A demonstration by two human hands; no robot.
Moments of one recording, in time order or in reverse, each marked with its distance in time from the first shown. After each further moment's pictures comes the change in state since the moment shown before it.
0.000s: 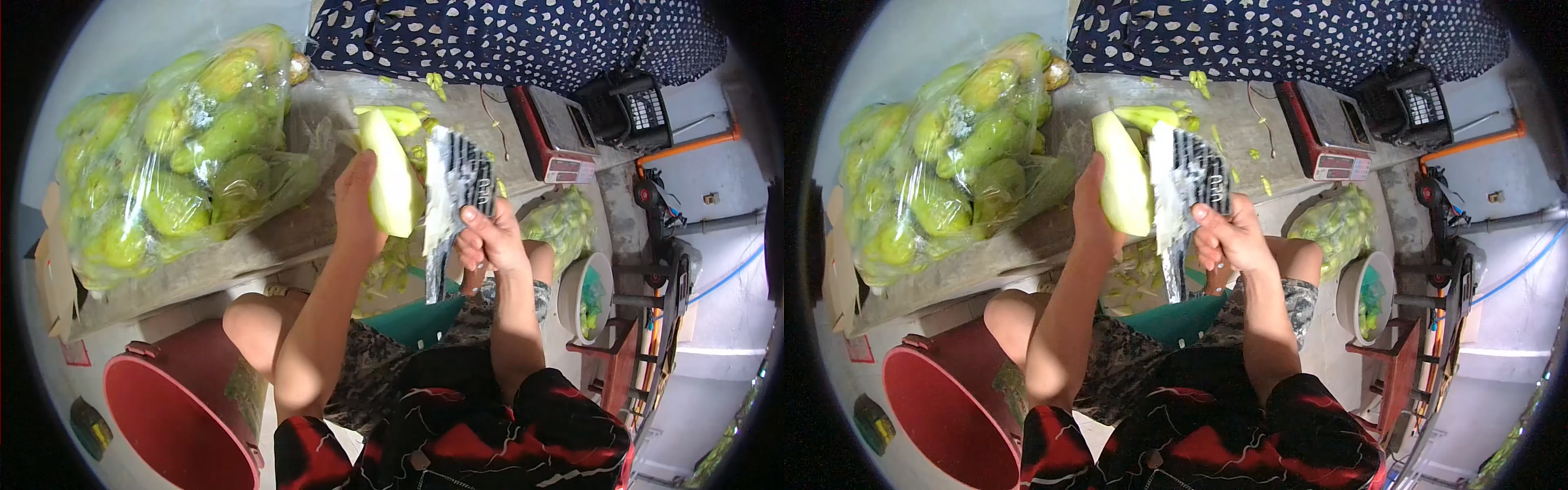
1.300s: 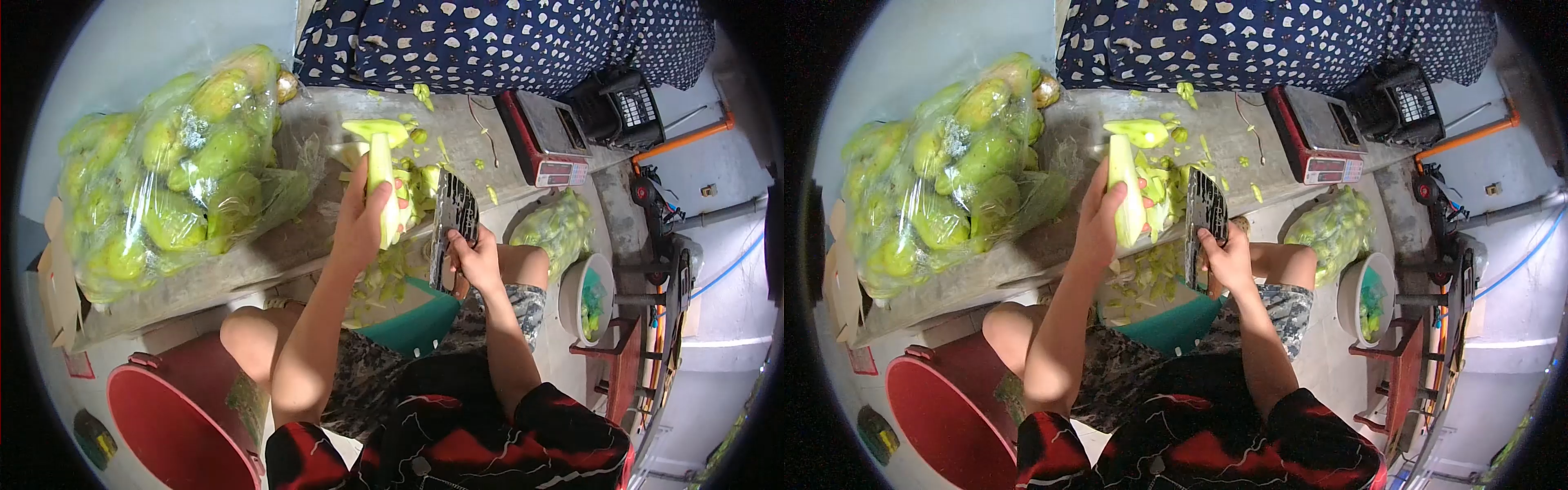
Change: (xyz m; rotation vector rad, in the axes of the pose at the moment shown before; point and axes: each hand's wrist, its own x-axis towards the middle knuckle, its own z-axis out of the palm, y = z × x) left_hand -0.007 0.001 0.006 0.325 -0.049 -0.144; right_hand -0.006 0.073 -0.058 -0.420 0.380 -0.098
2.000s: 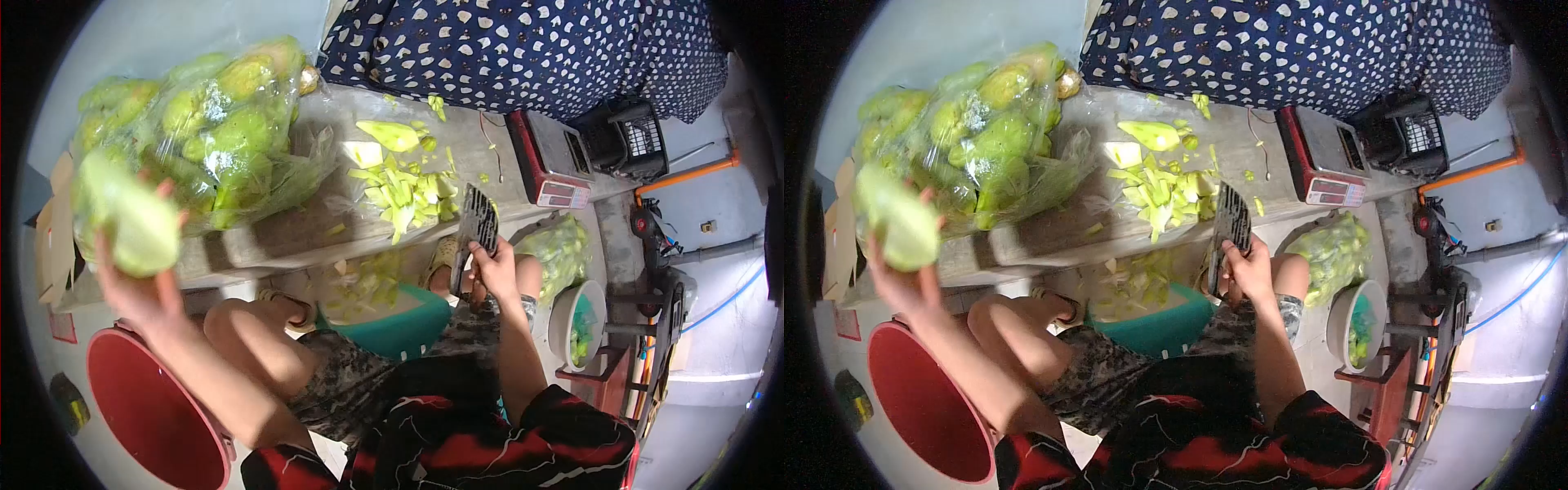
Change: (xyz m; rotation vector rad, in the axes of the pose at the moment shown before) left_hand -0.141 0.161 -0.104 0.030 0.535 0.734; right_hand -0.006 -0.007 -0.042 -0.069 -0.001 0.044
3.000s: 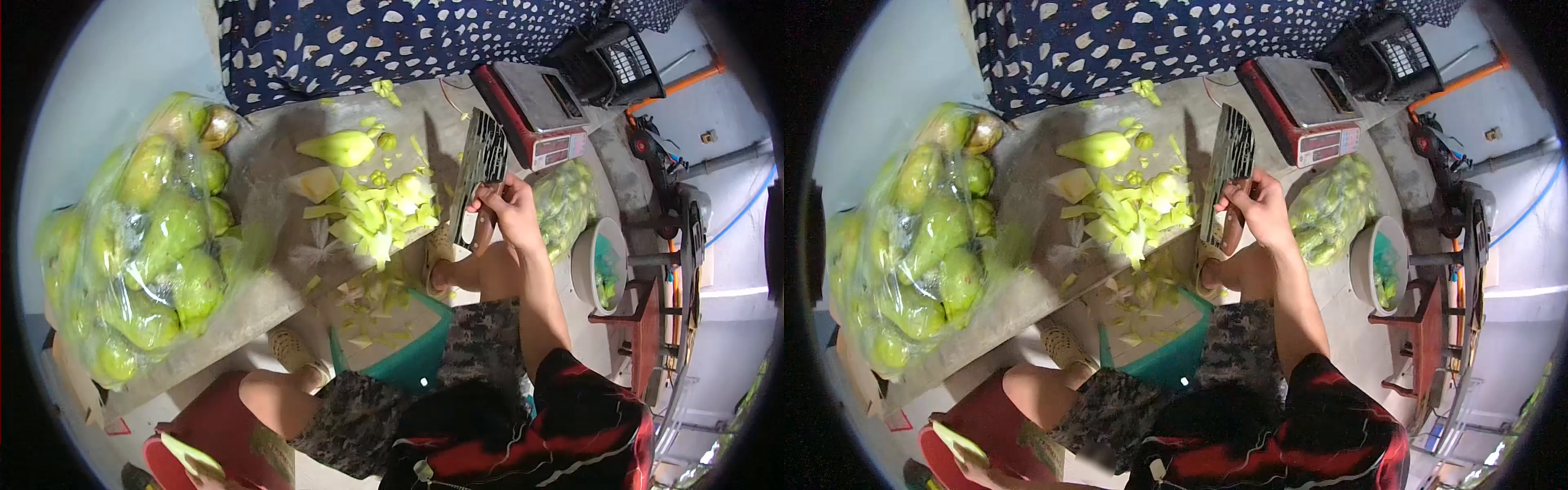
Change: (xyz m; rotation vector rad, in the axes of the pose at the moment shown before) left_hand -0.076 0.022 -0.305 1.848 0.714 -0.171; right_hand 0.110 -0.009 -0.044 0.155 0.041 -0.158
